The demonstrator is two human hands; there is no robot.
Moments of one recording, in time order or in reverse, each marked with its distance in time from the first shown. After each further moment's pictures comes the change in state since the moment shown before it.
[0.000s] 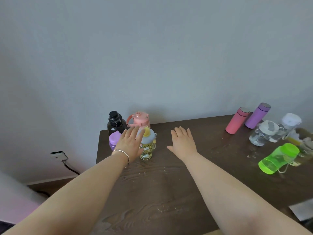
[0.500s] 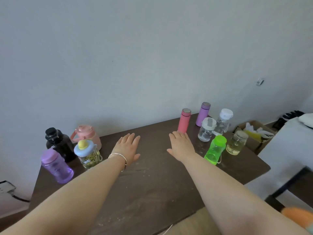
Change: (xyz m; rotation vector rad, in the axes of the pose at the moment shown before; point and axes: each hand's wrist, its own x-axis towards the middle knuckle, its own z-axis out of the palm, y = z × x) left_hand 0.083 0.231 -0.045 -0.039 -0.085 0.105; right_hand -0.105 0.240 -0.027 0.057 -0.008 0.157
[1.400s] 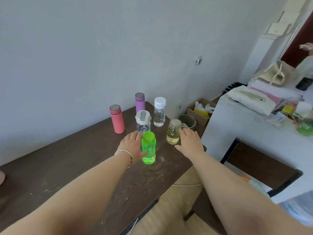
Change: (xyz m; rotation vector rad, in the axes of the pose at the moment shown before) left_hand 0.164 0.312 0.002 -0.242 -0.033 0.253; right_hand -0.093 0.333 0.030 0.054 -0.034 0.499
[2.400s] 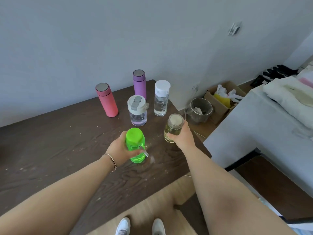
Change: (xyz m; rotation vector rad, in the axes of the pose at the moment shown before) left_hand 0.045 0.018 0.071 -0.799 0.005 -0.428; right_hand 0.130 0.050 0.106 0.786 -0.248 0.187
